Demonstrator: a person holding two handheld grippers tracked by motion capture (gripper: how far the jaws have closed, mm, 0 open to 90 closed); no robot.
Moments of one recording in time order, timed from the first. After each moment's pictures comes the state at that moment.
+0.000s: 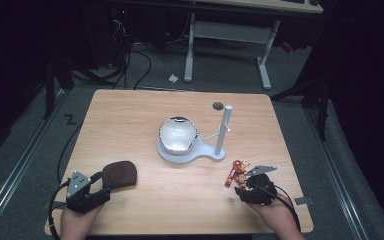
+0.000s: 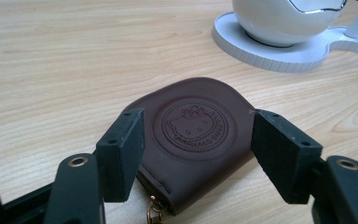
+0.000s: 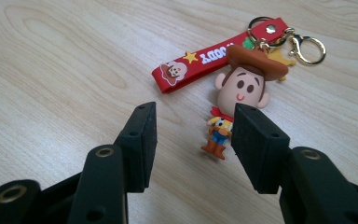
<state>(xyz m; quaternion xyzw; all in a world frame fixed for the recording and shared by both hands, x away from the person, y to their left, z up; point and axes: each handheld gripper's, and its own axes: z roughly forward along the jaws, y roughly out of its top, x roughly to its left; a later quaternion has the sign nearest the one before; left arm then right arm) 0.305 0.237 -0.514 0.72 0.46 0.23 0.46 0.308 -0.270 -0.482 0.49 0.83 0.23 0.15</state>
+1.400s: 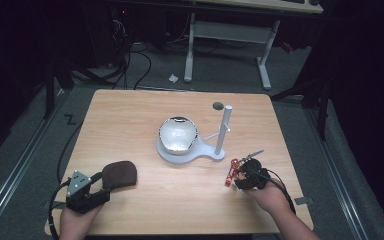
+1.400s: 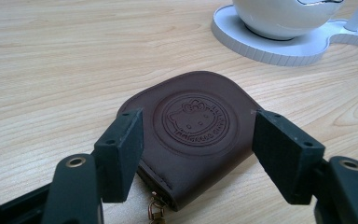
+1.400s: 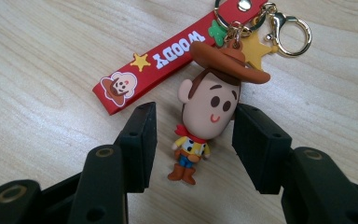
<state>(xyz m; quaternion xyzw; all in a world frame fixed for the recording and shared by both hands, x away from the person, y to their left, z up) 0.307 0.239 -0.515 0.73 0.46 0.22 0.46 0.358 -0.267 -0.492 0.52 0.84 0.14 0.12</state>
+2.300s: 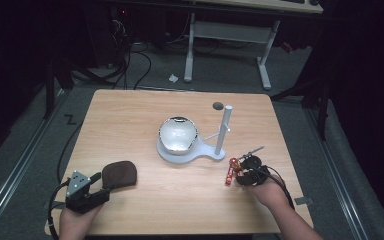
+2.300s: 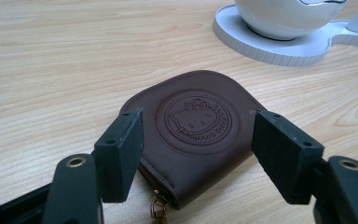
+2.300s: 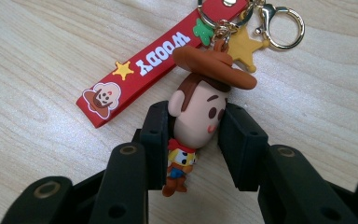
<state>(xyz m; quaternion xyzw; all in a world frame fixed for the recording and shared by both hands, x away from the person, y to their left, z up) 0.306 0.240 -0.515 0.72 0.47 0.22 0.46 0.371 -0.273 -0.495 0.52 0.84 0.14 0.10</state>
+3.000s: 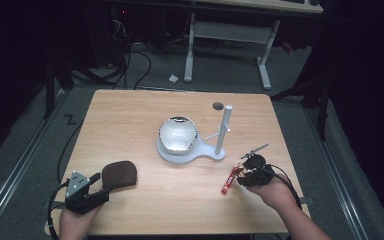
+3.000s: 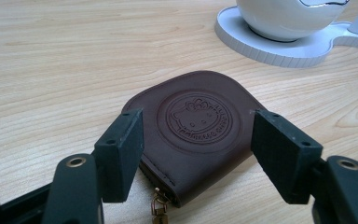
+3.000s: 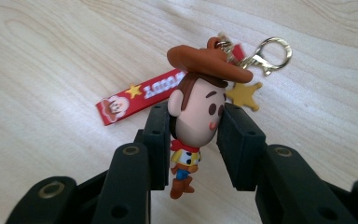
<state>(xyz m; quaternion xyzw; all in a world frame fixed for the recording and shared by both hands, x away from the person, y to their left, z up) 0.305 0.241 -0.516 0.72 0.47 0.22 0.46 0.355 -0.270 -0.457 0.50 0.85 0.15 0.07</state>
